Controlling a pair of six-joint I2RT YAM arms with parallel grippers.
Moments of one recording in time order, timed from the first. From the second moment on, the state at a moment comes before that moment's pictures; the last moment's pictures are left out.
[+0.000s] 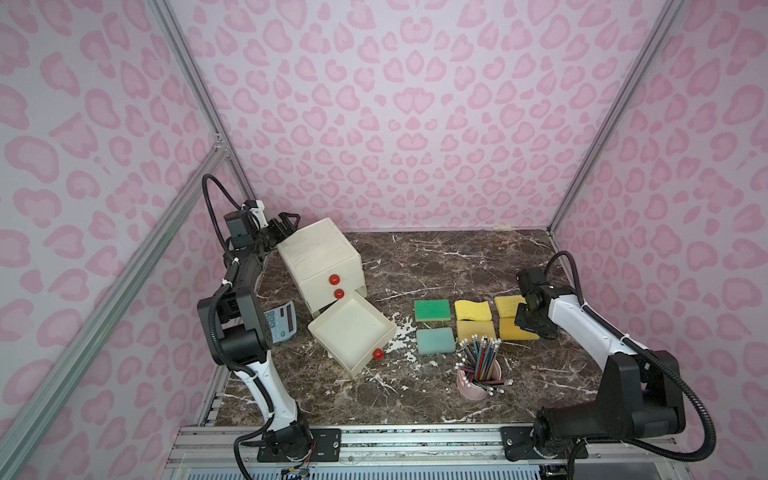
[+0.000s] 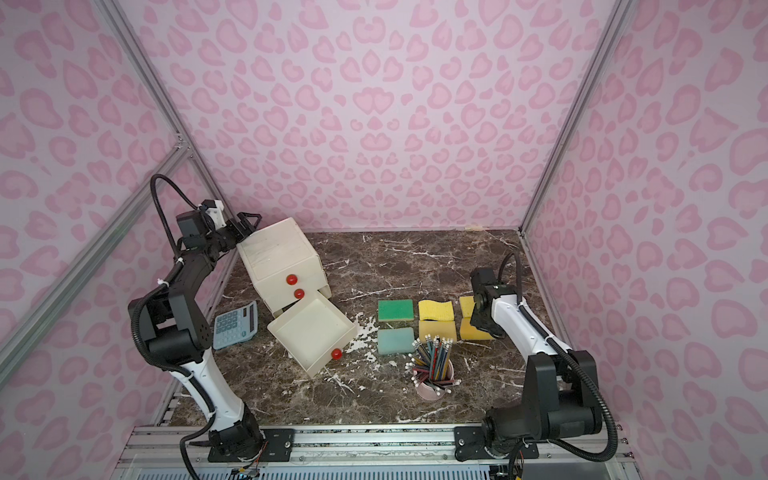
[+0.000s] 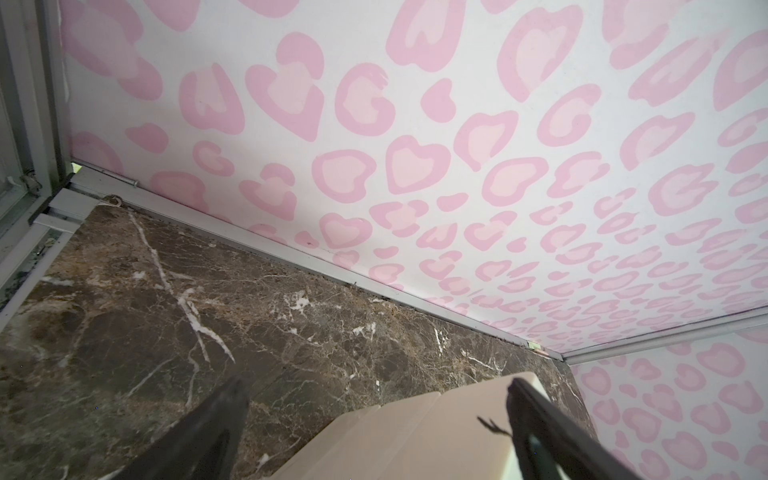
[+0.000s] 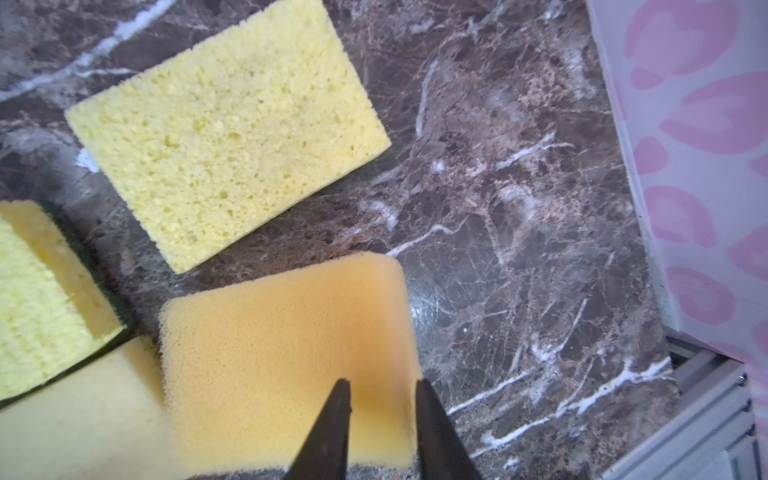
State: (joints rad) left arm 0.33 1.98 1.59 -0.03 0.64 -0.47; right arm 0.10 1.45 0.98 -0.92 0.37 0.49
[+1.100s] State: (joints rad) left arm 0.33 1.98 1.58 -0.03 0.64 -0.47; right arm 0.18 1.45 1.06 -1.03 0.56 0.56
